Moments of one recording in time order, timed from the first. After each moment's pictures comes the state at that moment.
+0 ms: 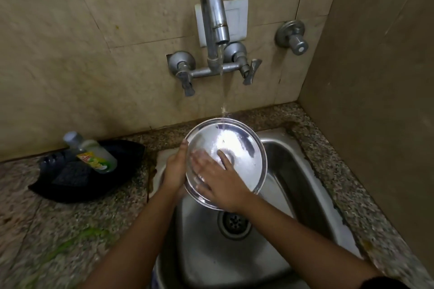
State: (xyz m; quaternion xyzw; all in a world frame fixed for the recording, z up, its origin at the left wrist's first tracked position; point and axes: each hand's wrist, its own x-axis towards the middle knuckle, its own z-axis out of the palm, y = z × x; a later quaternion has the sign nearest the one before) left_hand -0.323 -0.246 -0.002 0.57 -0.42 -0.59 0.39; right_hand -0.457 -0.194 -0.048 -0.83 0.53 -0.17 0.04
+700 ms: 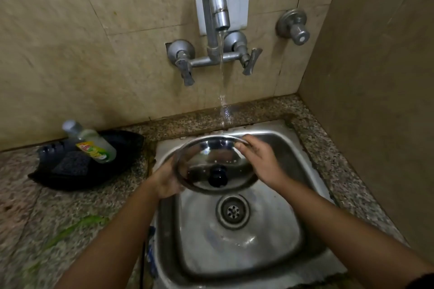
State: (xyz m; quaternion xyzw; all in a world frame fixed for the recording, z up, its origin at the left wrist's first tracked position) left_hand -0.287 -0.240 -0.018 0.52 -0.31 -0.76 0.23; right_hand -0.523 -0.169 0.000 -0.57 0.52 -0.51 0.37
